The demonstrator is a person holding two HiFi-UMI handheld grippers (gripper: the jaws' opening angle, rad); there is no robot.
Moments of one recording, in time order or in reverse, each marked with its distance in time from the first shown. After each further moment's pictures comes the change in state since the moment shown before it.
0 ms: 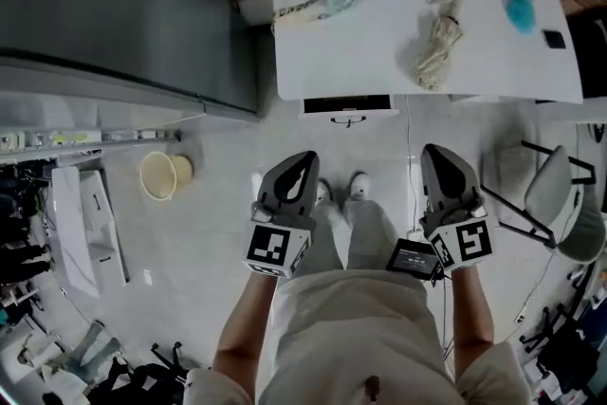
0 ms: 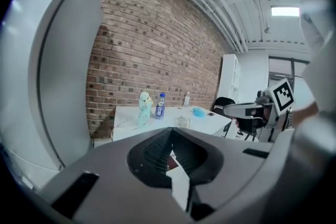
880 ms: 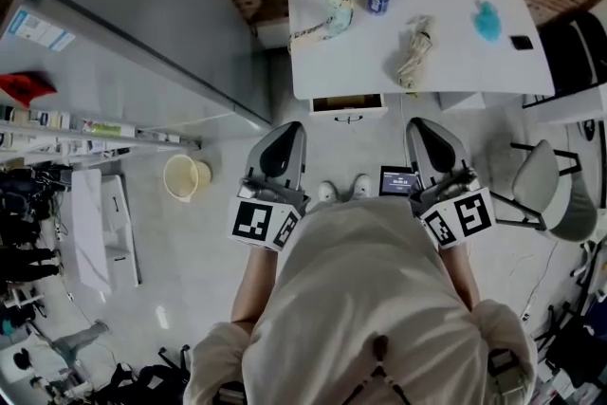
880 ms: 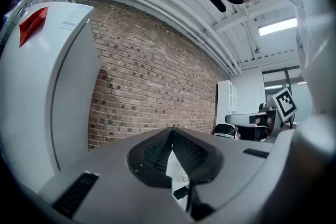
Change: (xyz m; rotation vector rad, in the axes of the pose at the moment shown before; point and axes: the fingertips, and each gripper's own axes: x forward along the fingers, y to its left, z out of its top) left arm -0.129 -0.039 0.189 0.029 -0.296 -0.009; right arm -0.098 0.074 0.196 0.082 -0.265 0.070
